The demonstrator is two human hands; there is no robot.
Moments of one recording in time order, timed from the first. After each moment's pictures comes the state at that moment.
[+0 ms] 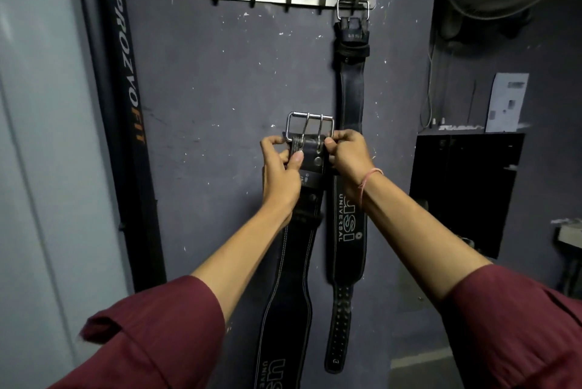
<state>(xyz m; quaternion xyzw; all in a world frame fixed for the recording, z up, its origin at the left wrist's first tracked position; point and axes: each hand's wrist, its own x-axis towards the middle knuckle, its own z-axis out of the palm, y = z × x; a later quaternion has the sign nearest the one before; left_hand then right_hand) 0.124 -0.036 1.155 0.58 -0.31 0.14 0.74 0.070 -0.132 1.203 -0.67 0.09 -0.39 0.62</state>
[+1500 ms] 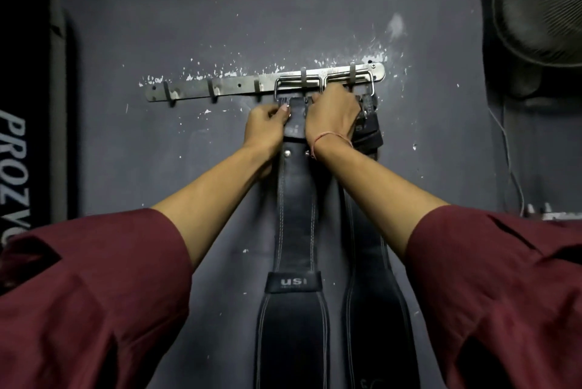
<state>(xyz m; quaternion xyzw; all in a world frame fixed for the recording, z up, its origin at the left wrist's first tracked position) 0.315 -0.180 1.424 0.63 -0.31 0.34 0.62 0.231 -0.260 1.434 -0.74 0.09 -0.60 0.28</state>
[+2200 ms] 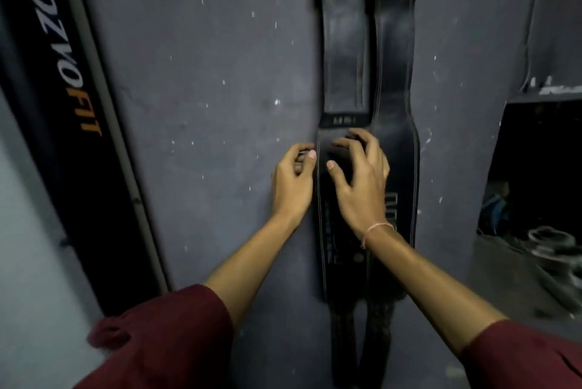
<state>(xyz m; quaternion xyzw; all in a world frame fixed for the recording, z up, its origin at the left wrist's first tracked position) 0.227 -0.115 1.109 0.70 -0.25 0.22 0.63 0.176 -0.217 1.100 -0.79 0.00 -0.53 0.31</state>
